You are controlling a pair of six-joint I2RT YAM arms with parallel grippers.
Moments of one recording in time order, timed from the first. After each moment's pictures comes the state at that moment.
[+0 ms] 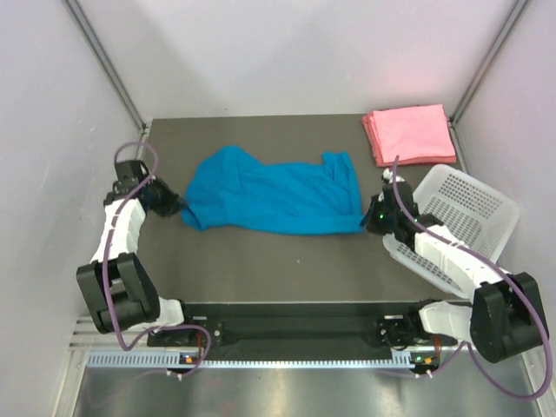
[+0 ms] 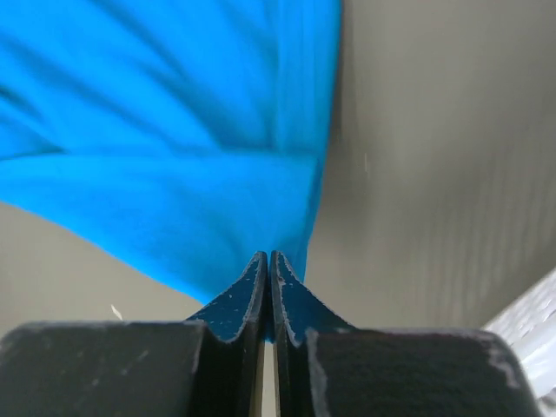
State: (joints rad) left arm 0.29 1.37 1.06 -0.56 0.40 -0.62; right arm 0.31 1.19 0.69 -0.27 -0.04 0.50
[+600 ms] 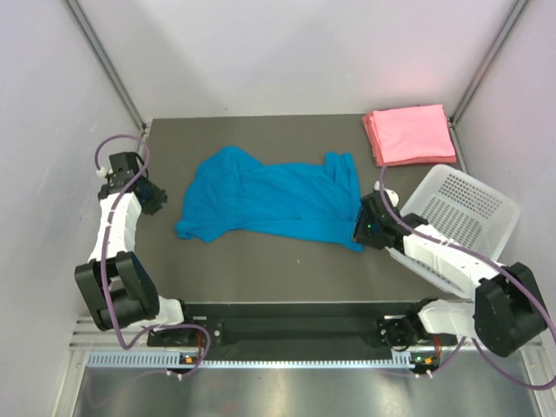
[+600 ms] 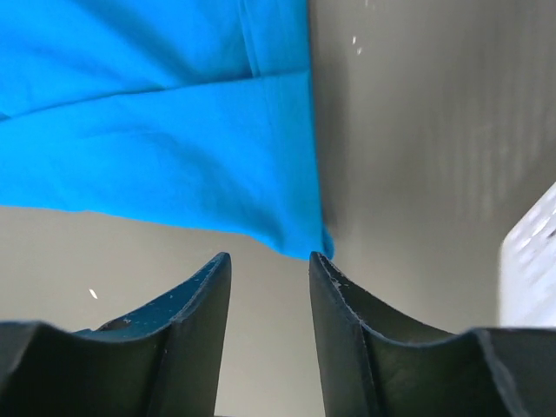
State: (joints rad) left arm 0.29 1.40 1.10 -0.64 -0.02 -0.63; right arm 0.49 1.21 0.70 -0.47 0.15 0.71
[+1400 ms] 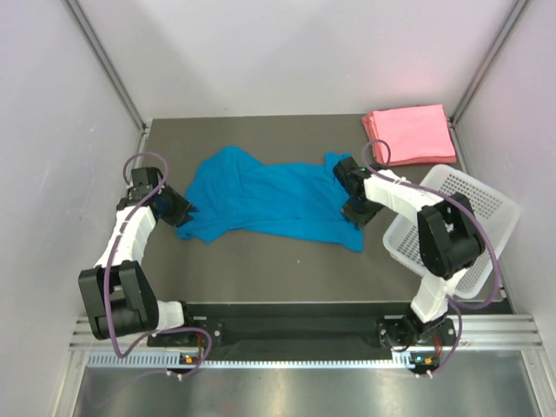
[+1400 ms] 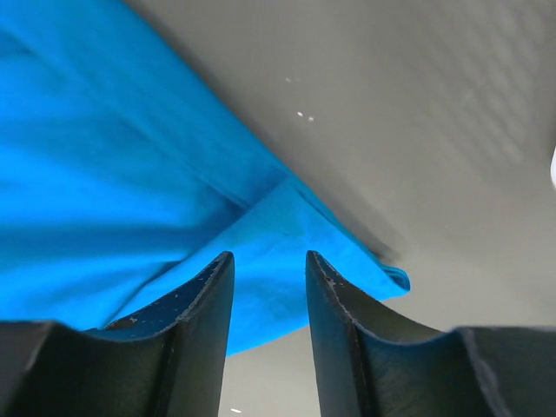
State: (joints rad) left arm 0.19 1.33 0.92 -0.57 0.23 -0.75; right arm 0.48 1.77 1.26 -0.94 0.32 1.31
